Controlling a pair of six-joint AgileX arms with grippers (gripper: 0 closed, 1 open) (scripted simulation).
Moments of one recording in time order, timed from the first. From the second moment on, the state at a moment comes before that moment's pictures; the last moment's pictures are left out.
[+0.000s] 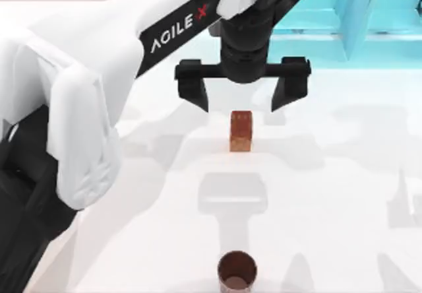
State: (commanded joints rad) left arm -0.71 2.49 2.41 -1.41 -0.06 -0.68; right arm 0.00 0.00 0.00 0.00 0.00 0.00
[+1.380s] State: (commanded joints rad) left arm -0.71 2.54 2.17 -1.13 -0.06 -0.67; right arm 0.00 0.00 0.00 0.00 0.00 0.00
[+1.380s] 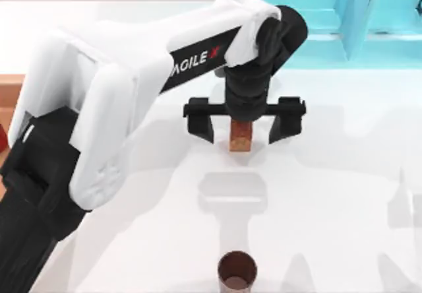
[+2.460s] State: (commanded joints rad) left arm -0.71 2.54 2.17 -1.13 -0.06 -0.67; right arm 0.00 0.00 0.00 0.00 0.00 0.00
